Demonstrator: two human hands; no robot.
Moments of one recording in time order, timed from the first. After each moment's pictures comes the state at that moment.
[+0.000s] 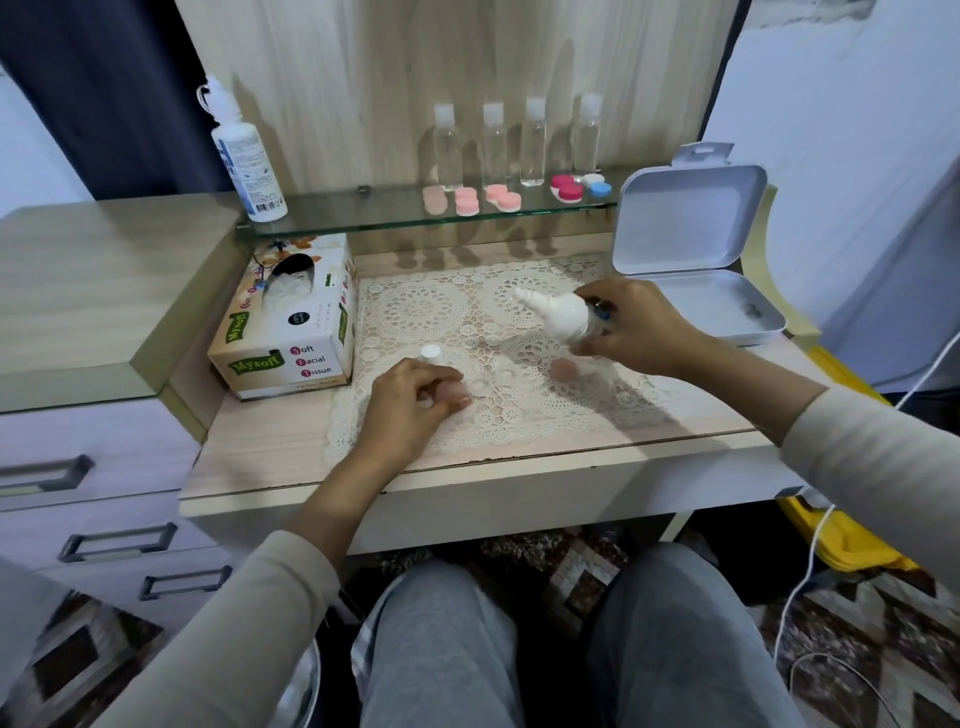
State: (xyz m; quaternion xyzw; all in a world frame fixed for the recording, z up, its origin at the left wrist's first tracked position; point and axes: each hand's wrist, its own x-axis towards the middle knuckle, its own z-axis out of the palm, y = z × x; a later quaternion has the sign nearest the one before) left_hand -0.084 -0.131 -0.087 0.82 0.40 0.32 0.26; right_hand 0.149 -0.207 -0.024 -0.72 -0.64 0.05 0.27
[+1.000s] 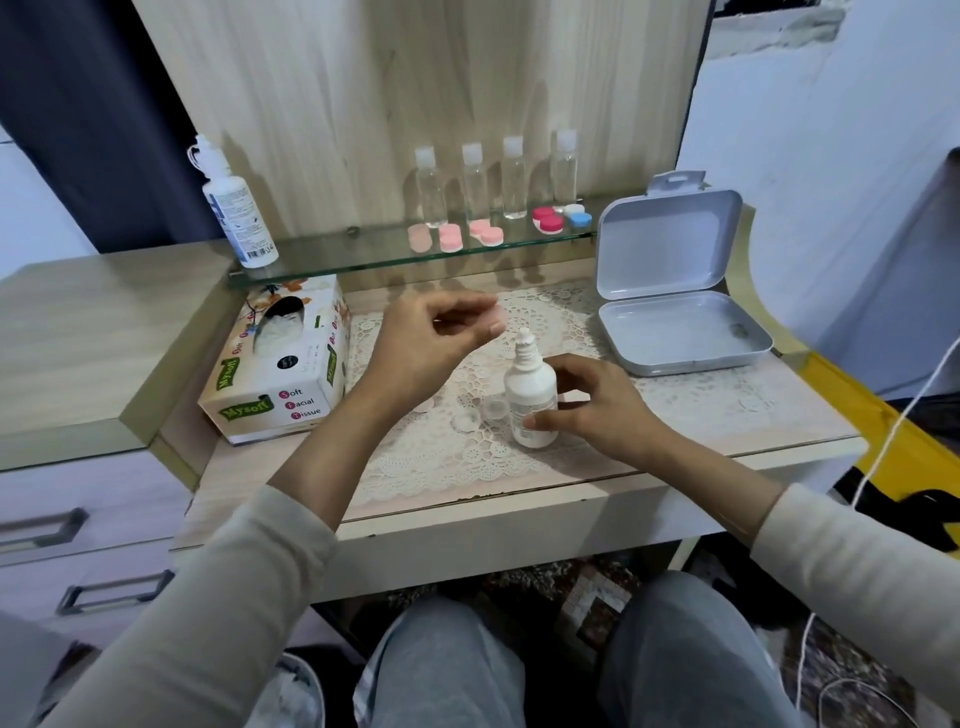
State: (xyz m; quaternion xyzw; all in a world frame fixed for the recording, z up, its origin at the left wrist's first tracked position) left_hand -0.042 -0.137 0.011 0.81 0.29 0.38 0.35; right_hand 0.116 -0.227 -0.058 -0.64 -0.54 0.25 0.48
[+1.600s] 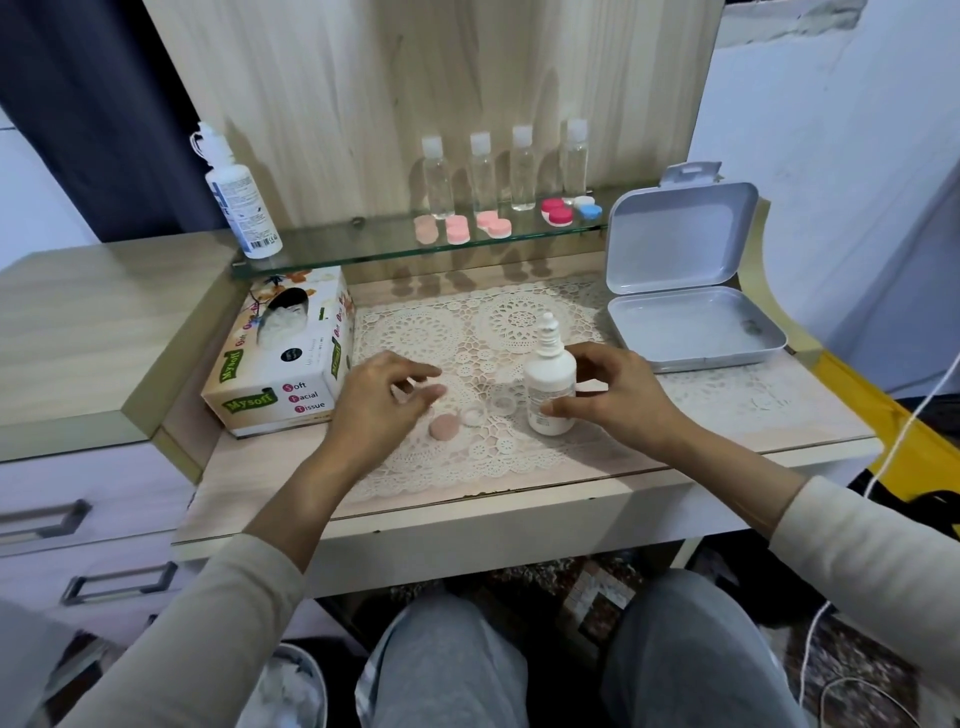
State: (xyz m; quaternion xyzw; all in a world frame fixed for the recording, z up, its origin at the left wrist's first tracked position) left_hand -0.088 -0.109 -0.055 0.84 0.40 0.30 0.21; right_hand 0.126 -0.225 -0.057 -0.65 -0.53 0.24 0.49
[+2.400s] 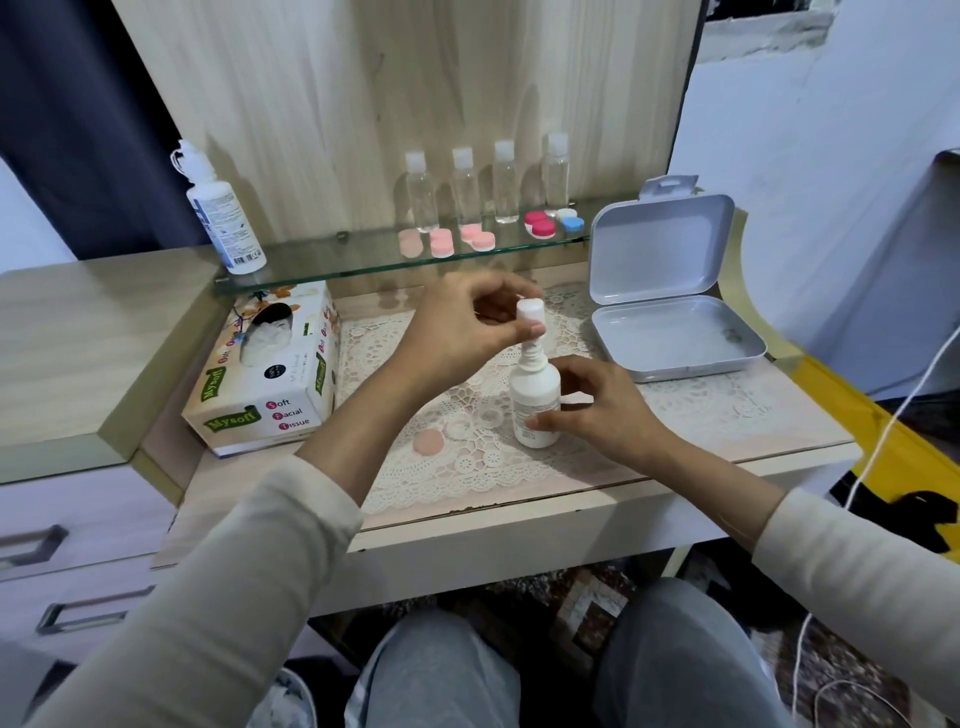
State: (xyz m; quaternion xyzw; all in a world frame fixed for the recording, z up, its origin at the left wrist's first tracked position) left_hand -0.012 -0.141 0.026 0.84 0.25 0.33 0.36; right_hand 0.126 -0.225 -0.059 -0.65 -0.53 0.23 0.49
